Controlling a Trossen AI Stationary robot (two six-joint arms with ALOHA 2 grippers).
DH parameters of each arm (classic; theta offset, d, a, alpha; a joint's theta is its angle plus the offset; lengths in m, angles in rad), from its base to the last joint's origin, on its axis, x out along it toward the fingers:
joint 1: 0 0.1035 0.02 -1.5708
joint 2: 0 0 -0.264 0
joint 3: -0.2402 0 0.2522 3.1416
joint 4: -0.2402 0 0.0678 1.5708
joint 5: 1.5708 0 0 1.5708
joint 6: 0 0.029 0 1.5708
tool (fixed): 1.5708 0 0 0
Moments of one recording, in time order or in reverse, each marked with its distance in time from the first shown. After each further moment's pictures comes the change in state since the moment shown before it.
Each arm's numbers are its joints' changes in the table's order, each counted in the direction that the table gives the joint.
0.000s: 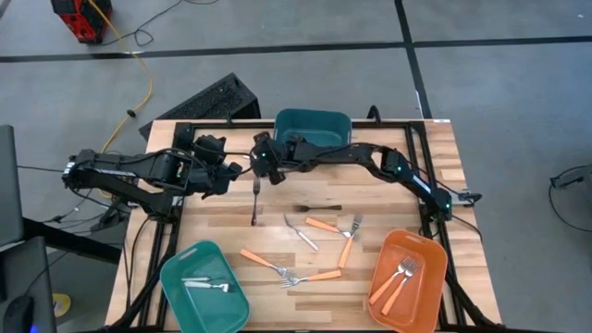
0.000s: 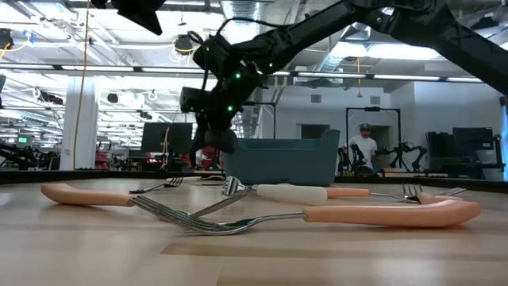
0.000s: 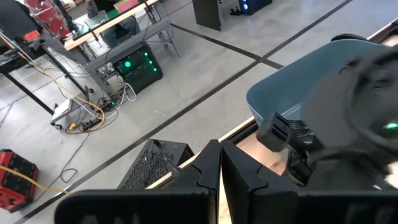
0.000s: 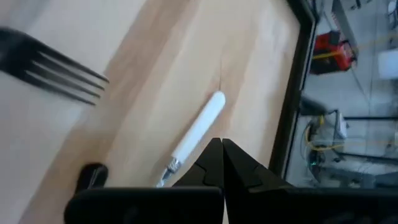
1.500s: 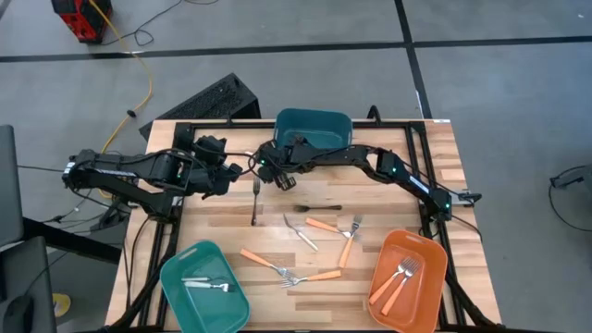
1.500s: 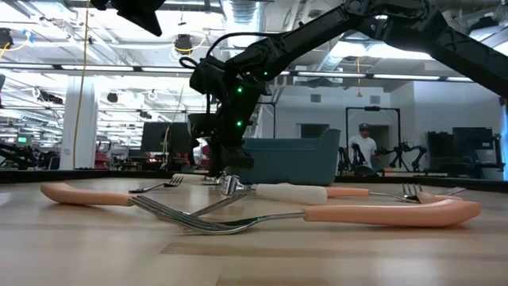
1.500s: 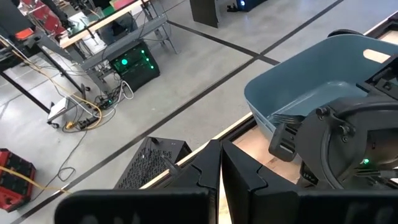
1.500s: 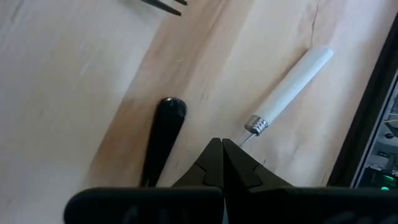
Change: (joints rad) left arm 0.000 0.000 0.005 0.000 0.017 0.000; right arm -0.004 0.046 -0.043 -0.262 0.035 0.061
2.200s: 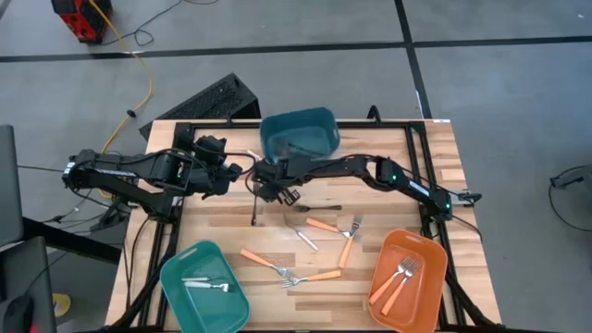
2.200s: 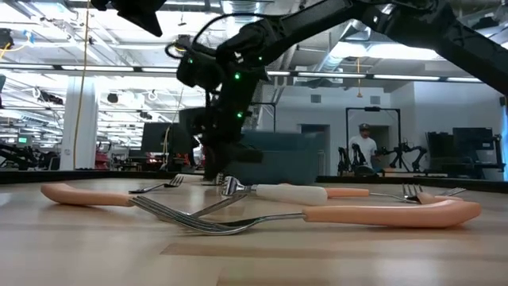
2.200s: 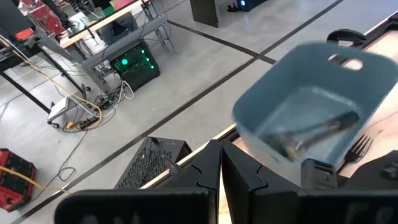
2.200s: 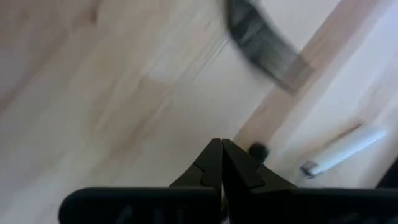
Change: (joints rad) left arm 0.000 0.000 0.000 -0.001 0.000 0.000; right arm 0.106 0.002 -0.046 -0.156 -0.049 -0.084
